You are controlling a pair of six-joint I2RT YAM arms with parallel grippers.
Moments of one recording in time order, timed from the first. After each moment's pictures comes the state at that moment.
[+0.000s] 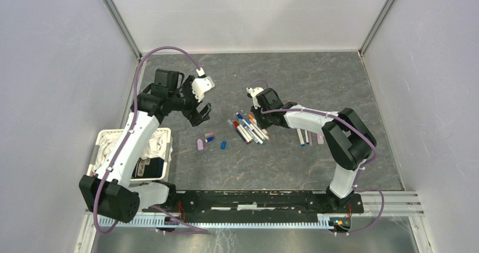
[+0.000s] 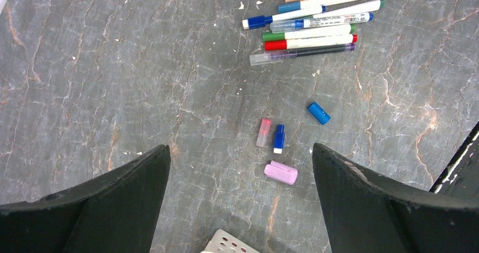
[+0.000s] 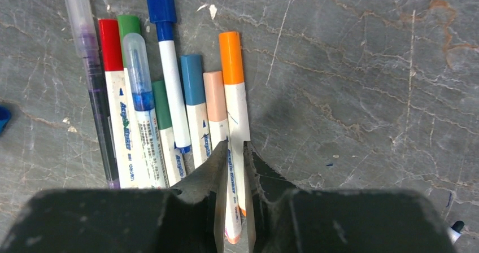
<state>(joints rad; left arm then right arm) -0.26 1.22 1.21 -0.81 0.47 0.67 0.67 1.80 1.09 -0.20 0.01 0.09</state>
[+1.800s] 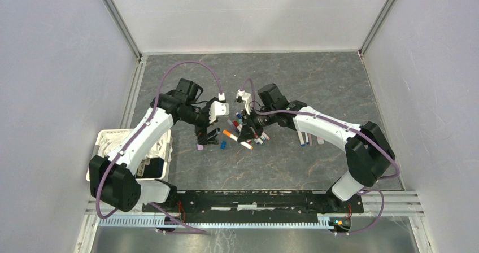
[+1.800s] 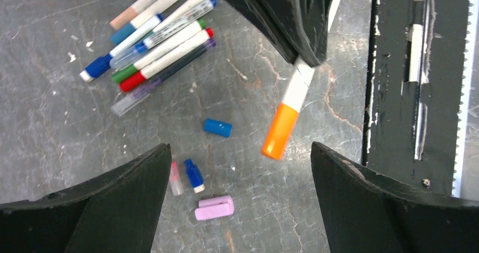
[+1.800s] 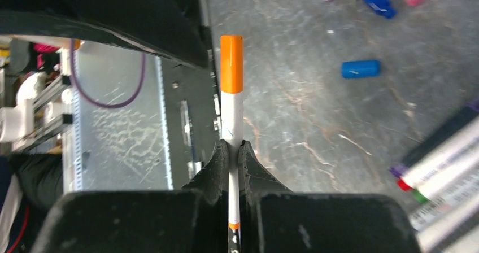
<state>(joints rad) -0.41 1.32 1.12 -0.96 0.70 0.96 0.74 1.60 1.11 -0.30 -0.83 0.05</state>
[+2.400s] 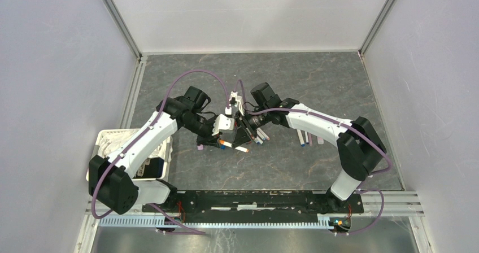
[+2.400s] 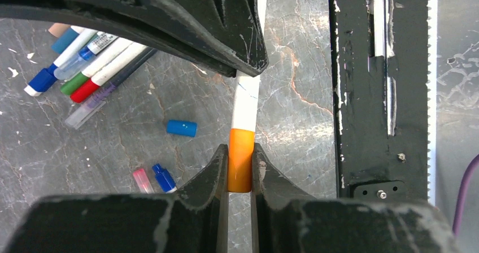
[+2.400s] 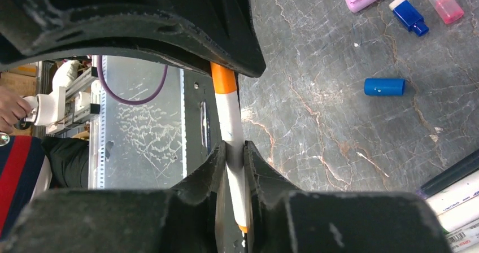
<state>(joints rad) -0.49 1.30 1.09 -1.06 0.71 1.04 0.75 1.68 1.18 -0.32 -0.97 0.05</state>
